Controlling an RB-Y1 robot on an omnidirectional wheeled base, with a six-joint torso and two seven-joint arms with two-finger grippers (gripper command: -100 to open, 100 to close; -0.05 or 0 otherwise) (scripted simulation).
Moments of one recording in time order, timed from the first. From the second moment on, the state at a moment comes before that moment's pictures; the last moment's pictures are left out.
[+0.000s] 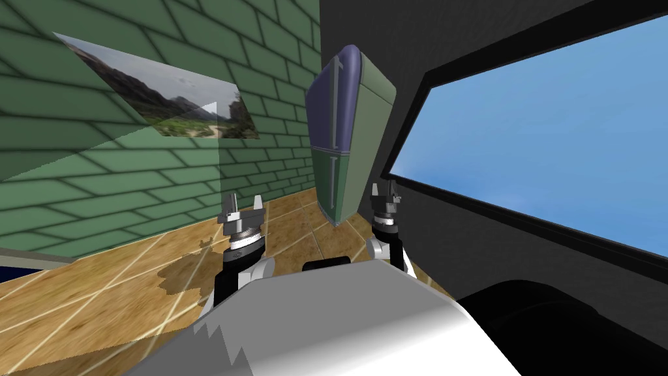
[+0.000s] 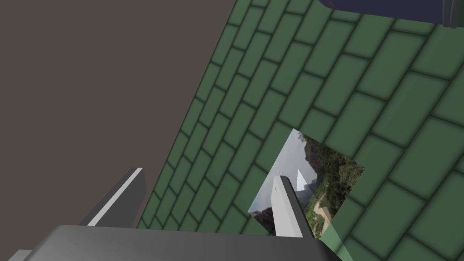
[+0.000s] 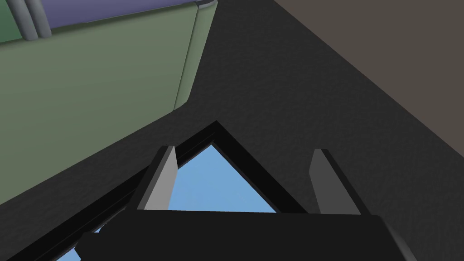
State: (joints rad) left arm 0.52 0.00 -0.01 -2.26 0.08 -0.61 0.12; right arm 0.45 0.00 0.06 -2.32 -0.01 -0.58 -0.11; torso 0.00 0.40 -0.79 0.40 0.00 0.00
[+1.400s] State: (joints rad) left arm 0.52 0.00 -0.01 -2.26 0.08 -0.61 0.12; right arm 0.29 -0.23 0.06 -2.21 0.21 -0.60 -0.01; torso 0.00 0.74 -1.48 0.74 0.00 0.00
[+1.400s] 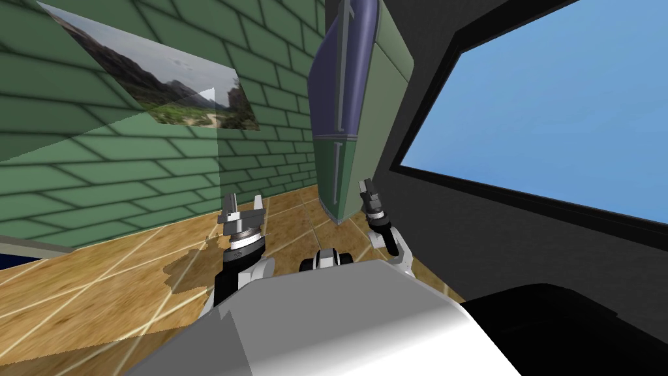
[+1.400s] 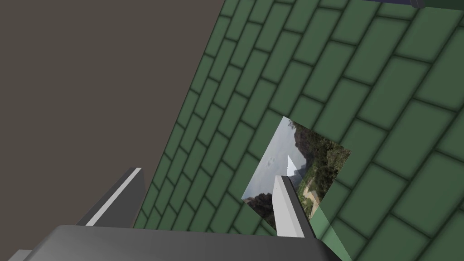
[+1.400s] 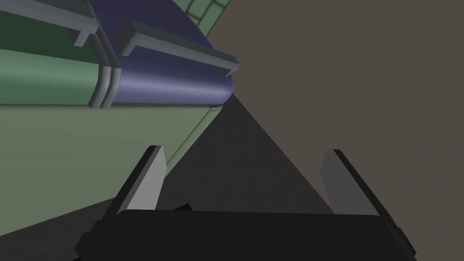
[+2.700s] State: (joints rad) left arm 0.52 0.00 -0.01 -2.26 0.08 -0.61 0.12; right arm 0.06 -0.44 0.06 -2.10 0.53 -0.62 0.12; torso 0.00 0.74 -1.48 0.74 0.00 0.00
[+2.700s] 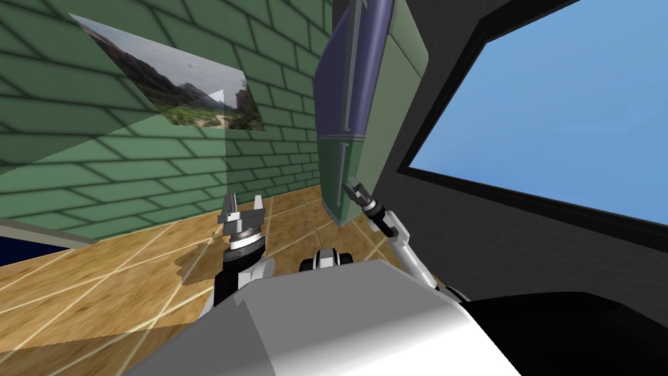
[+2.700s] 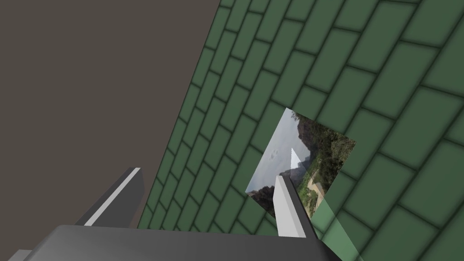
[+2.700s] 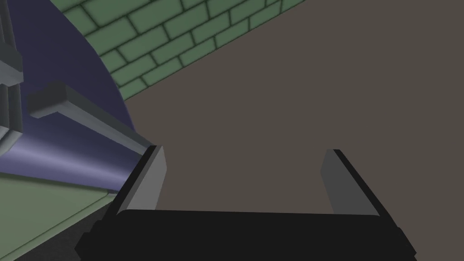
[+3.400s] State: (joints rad) left arm 0.52 0.00 -0.01 -2.26 0.08 -0.61 0.12; right arm -0.08 -0.56 0.06 -2.02 0.71 -0.64 0.20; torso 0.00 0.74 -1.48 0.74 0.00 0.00
